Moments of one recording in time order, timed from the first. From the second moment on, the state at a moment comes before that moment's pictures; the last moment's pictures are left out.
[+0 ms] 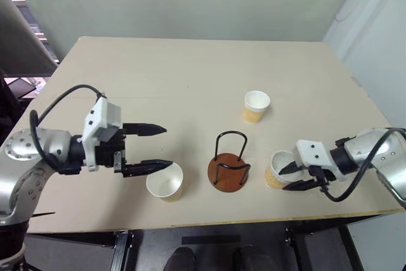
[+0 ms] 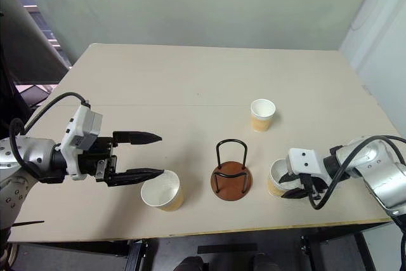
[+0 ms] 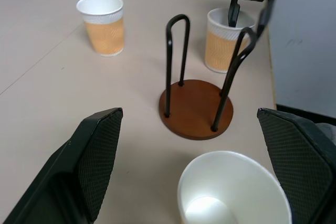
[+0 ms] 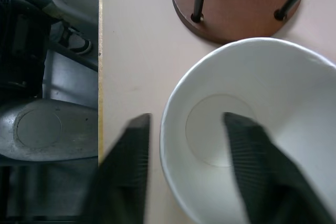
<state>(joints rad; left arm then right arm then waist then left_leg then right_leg) -0.22 1.00 0.30 -0.39 -0.75 0.64 -1.18 -0.39 -1.09 0.22 -0.32 0.27 0.45 1.40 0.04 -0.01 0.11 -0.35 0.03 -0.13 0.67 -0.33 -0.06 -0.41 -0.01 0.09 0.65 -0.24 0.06</state>
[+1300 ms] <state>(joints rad) -0.20 1.03 0.27 -0.44 -0.76 0.66 -1.15 -1.02 -0.87 0.37 -0.24 0.43 0.39 1.61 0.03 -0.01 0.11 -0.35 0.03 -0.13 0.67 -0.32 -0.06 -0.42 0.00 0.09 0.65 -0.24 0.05</state>
